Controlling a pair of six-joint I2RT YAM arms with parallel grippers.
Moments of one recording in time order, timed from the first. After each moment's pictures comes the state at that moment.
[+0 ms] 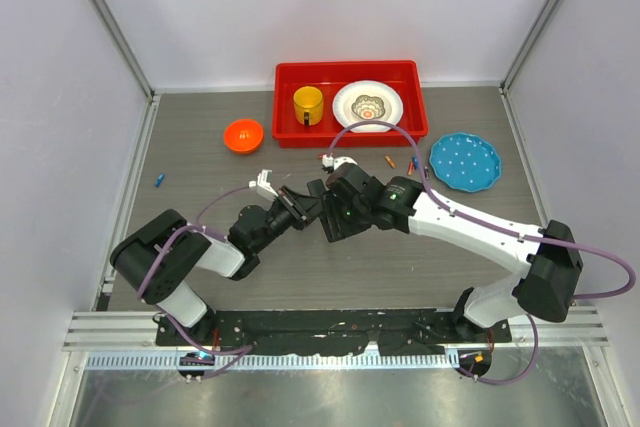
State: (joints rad) left arm -0.71 1.59 0.31 1.29 0.10 -1.33; right arm 0.98 1.43 1.20 -0.73 0.09 0.55
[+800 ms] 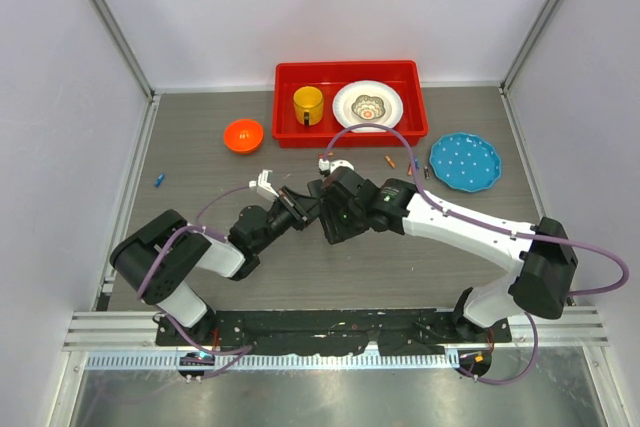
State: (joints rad) left arm -0.72 1.59 0.31 1.28 0.09 -1.31; right arm 1.00 1.45 1.20 -0.73 0.11 0.55
